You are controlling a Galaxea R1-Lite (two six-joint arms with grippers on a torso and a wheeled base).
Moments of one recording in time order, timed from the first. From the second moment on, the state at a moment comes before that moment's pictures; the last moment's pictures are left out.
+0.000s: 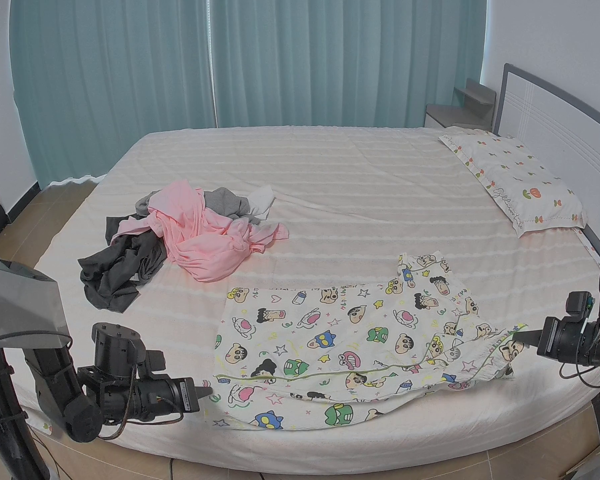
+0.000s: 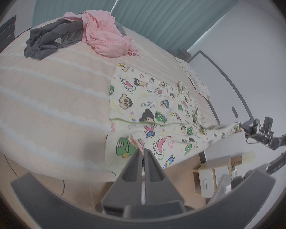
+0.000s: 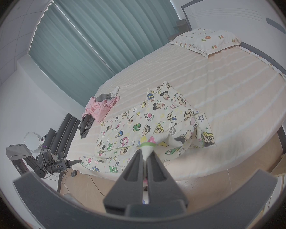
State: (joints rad) left arm -0.29 2.08 -0.22 -1.15 -0.31 -0.49; right arm -0.05 1.47 -0.33 -0.49 0.36 0.35
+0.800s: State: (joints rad) left arm -0.29 2.23 -0.35 -1.15 -0.24 -0.51; right arm 0.00 1.80 -0.60 -0.49 0.27 0.35
